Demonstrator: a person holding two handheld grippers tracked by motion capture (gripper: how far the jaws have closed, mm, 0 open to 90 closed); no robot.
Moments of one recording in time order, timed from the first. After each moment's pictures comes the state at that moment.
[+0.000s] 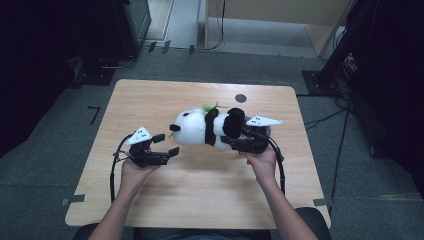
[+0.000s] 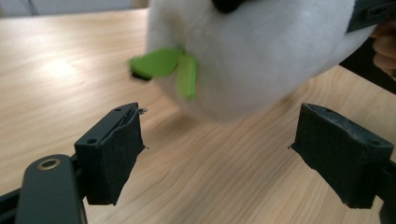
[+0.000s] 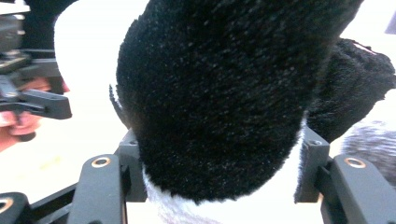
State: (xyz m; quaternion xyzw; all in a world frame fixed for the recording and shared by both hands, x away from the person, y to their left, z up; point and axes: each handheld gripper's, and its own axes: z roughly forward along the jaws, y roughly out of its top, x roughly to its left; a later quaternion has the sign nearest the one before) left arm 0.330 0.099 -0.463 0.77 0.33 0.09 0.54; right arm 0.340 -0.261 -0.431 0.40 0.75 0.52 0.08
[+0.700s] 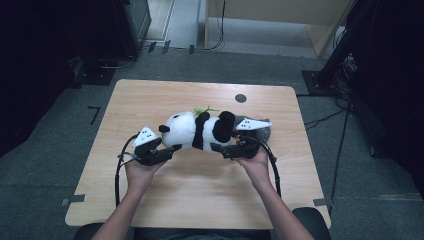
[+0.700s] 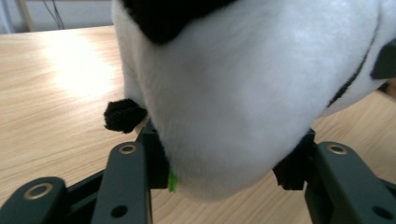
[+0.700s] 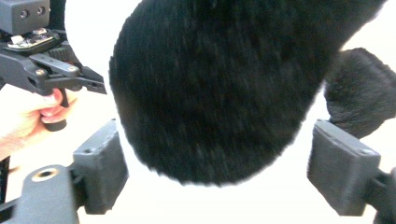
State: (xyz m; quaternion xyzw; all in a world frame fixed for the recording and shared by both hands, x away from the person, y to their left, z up) left arm 0.325 0.089 -0.451 0.75 0.38 0.12 0.54; right arm 0.336 -0.241 -0.435 0.36 0.76 0.53 0.06
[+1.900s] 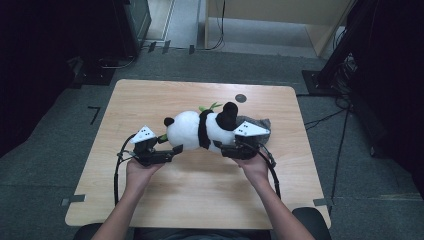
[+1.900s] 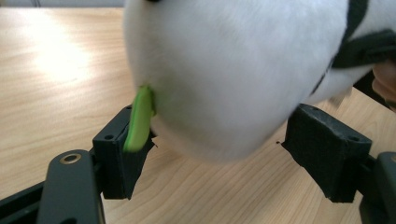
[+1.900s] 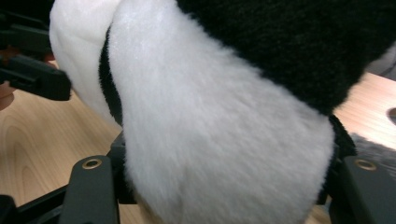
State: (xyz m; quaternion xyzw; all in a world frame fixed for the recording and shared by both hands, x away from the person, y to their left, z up) left arm 0.332 0.094 -0.462 0.76 0.37 0.09 0.53; right arm 0.324 -0.235 -0.433 0.37 0.77 0.49 0.19
